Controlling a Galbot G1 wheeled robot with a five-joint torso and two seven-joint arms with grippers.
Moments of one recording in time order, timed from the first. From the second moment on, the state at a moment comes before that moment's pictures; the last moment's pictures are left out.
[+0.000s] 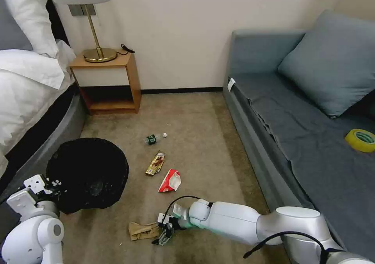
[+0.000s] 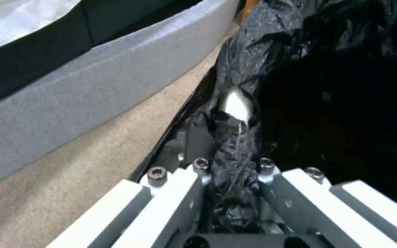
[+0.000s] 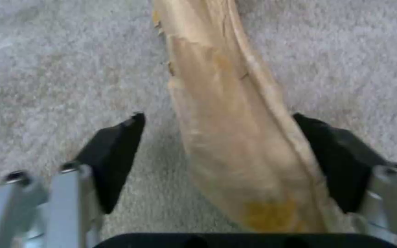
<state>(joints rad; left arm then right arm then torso) 1.37 -1.55 -1.02 -2.13 -0.37 0.69 -0.26 -0.39 1.38 -1.15 0.89 0.70 -0.07 -0.43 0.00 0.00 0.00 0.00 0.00</state>
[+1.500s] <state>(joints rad) 1.39 -1.57 -0.92 -2.10 -0.30 0.67 -0.26 -0.24 0.91 -0.63 1.58 0.97 -0.08 -0.28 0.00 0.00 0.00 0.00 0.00</state>
